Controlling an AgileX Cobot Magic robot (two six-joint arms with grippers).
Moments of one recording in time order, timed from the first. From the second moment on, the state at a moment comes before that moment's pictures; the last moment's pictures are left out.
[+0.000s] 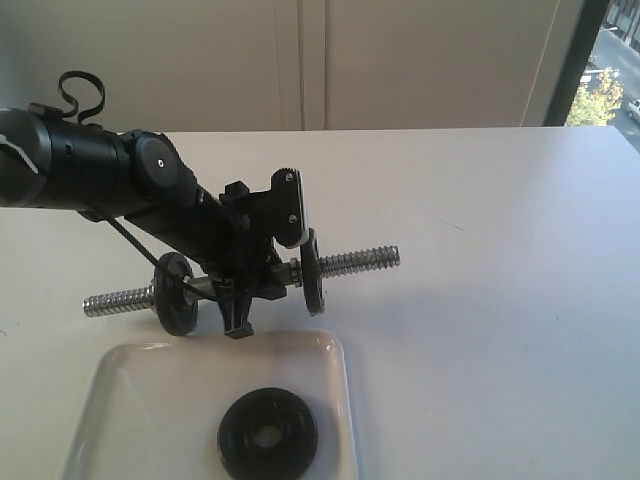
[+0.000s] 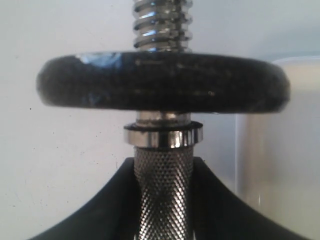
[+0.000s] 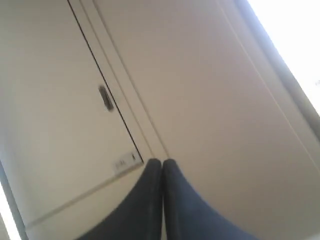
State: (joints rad) left arm -0.59 1.85 -1.18 -0.58 0.44 1.46; right arm 0.12 0.01 0.00 0.18 -0.44 0.31
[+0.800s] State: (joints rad) left arm -0.59 1.85 -1.18 -0.58 0.44 1.46; right arm 0.33 1.13 -0.72 0.74 0.74 -0.66
